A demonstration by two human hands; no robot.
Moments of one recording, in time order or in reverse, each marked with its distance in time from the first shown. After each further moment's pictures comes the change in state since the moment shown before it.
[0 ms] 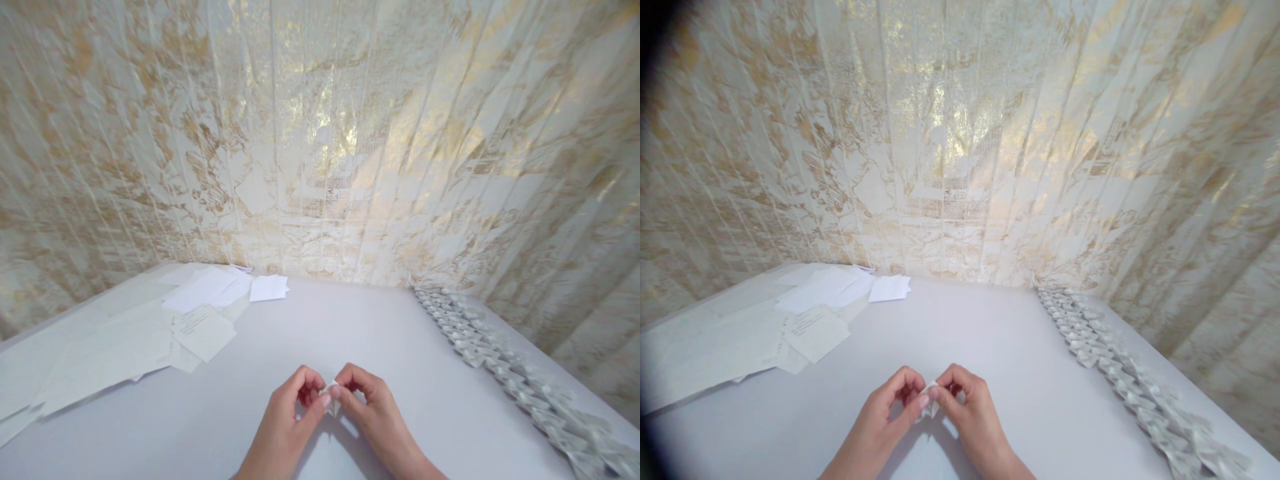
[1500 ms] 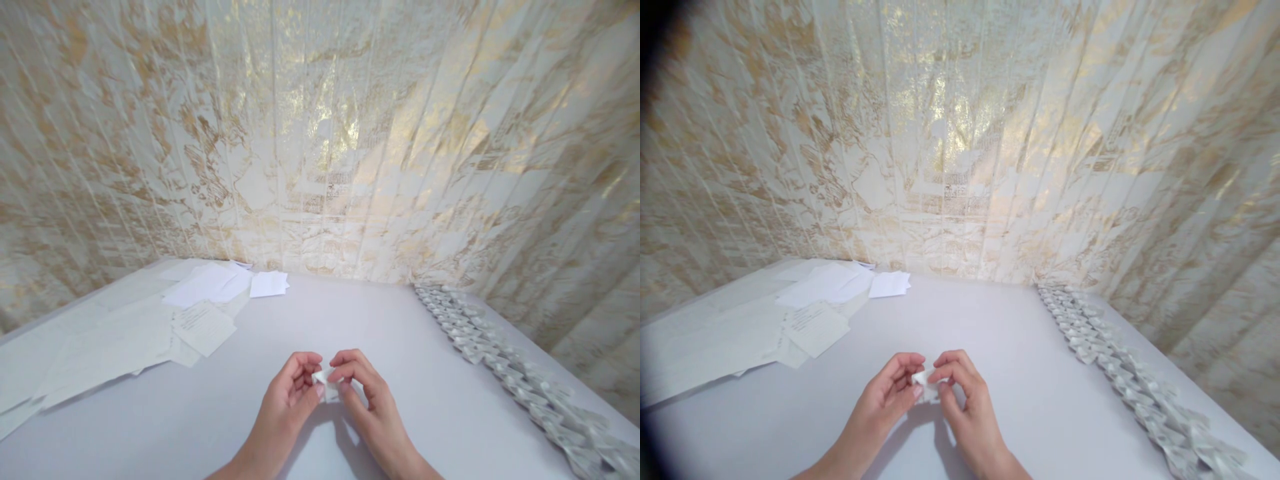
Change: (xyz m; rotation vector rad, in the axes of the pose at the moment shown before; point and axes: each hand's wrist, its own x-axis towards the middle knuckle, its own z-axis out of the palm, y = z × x) left_hand 0.004 0.001 0.001 -0.394 0.025 -0.091; right_hand -0.005 0.001 0.002 -0.071 0.014 -0.292
